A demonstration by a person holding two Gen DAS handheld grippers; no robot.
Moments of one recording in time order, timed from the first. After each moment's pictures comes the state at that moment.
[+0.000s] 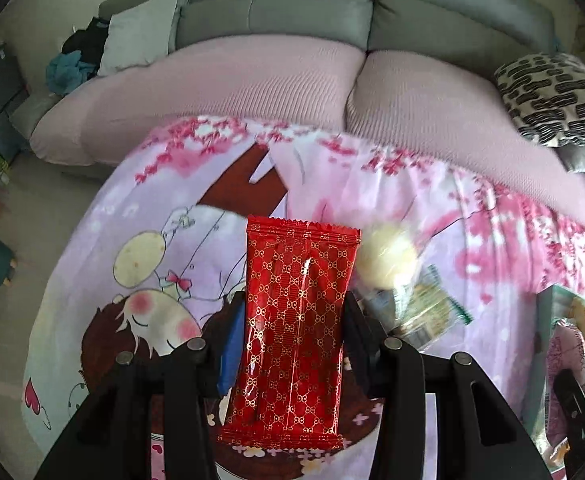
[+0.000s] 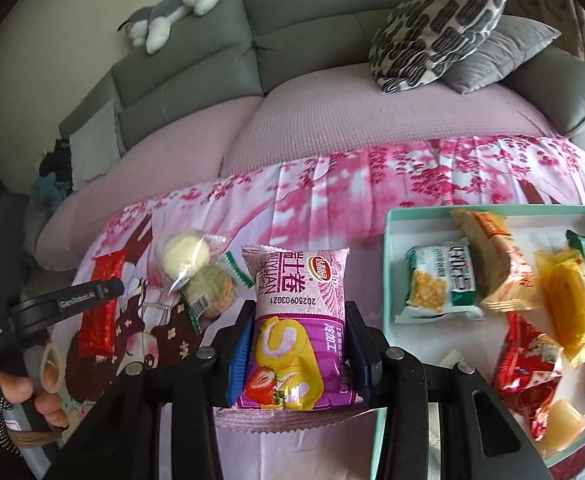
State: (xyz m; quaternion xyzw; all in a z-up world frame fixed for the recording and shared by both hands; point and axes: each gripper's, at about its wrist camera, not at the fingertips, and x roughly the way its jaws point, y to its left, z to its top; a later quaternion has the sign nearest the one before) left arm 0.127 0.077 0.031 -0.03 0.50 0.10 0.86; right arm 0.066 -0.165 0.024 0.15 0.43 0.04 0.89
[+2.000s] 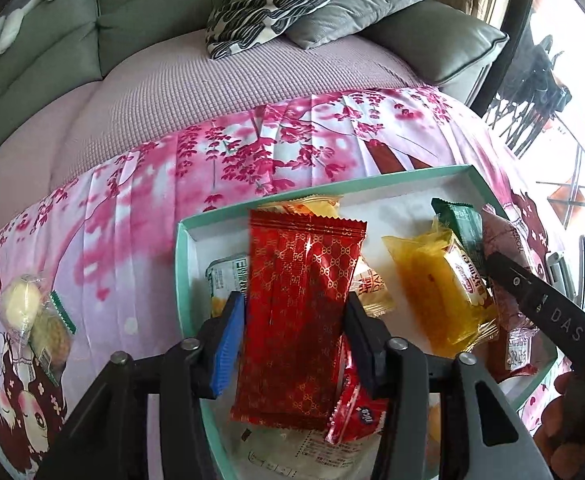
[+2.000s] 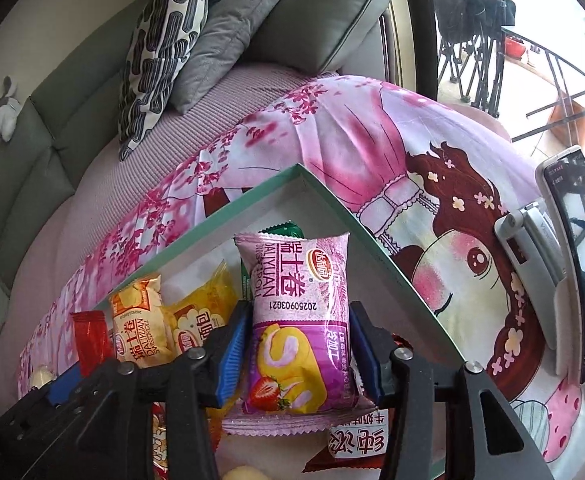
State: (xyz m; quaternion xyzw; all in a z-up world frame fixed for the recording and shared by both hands) left arm 0.102 -0.230 -0.004 0.11 0.51 -0.20 0.83; right arm 0.018 -0.409 -0.014 0.29 0.43 -0.23 0.82
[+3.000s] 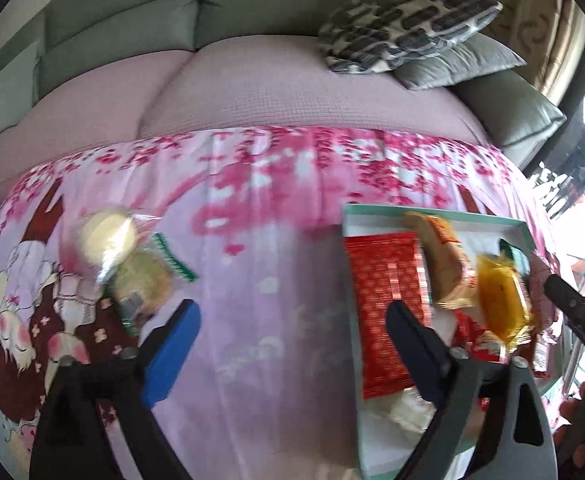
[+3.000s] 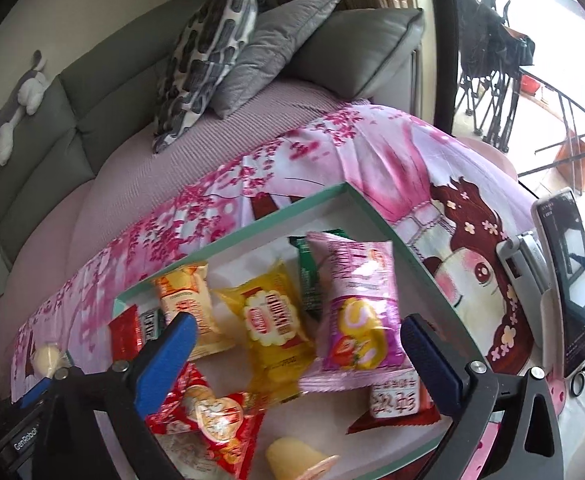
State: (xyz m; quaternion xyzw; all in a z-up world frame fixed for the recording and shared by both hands) left arm 0.102 -0.104 0.016 0.02 0.50 -0.11 0.86; right arm 0.019 -0.356 0.029 0.23 0.42 -0.20 0.86
